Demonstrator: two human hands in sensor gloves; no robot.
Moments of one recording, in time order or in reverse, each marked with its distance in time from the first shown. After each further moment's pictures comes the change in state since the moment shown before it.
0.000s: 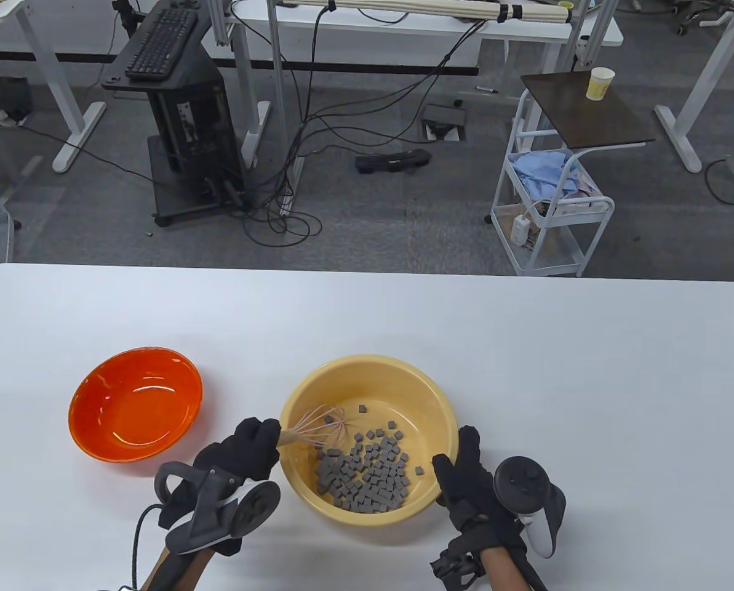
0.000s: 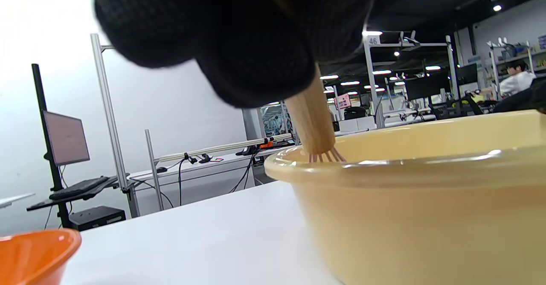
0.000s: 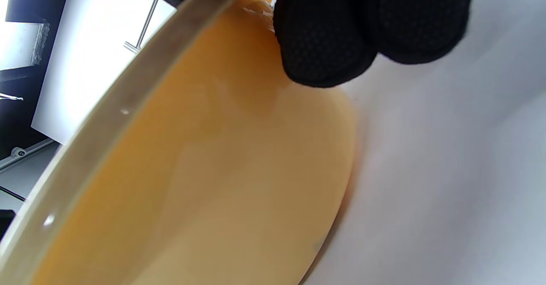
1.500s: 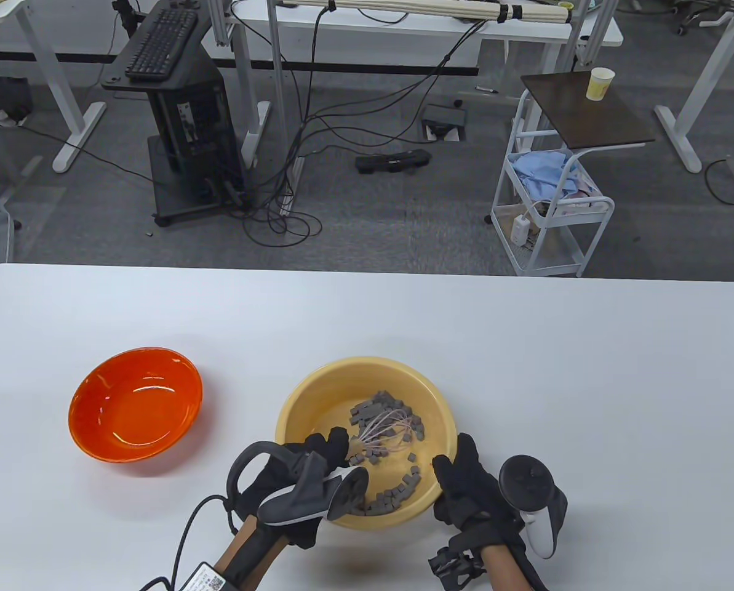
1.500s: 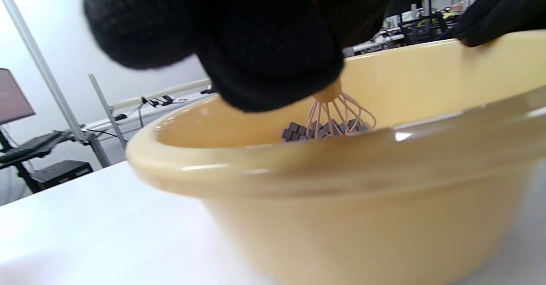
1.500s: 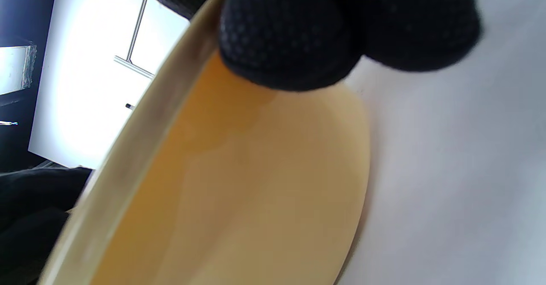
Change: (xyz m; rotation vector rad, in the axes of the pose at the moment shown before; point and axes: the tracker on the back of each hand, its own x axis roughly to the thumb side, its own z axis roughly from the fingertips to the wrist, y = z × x) left_hand 0.074 -0.007 -0.049 -0.252 -0.088 -0.048; right_hand -0.001 -0.001 0.000 0.005 0.037 -0.098
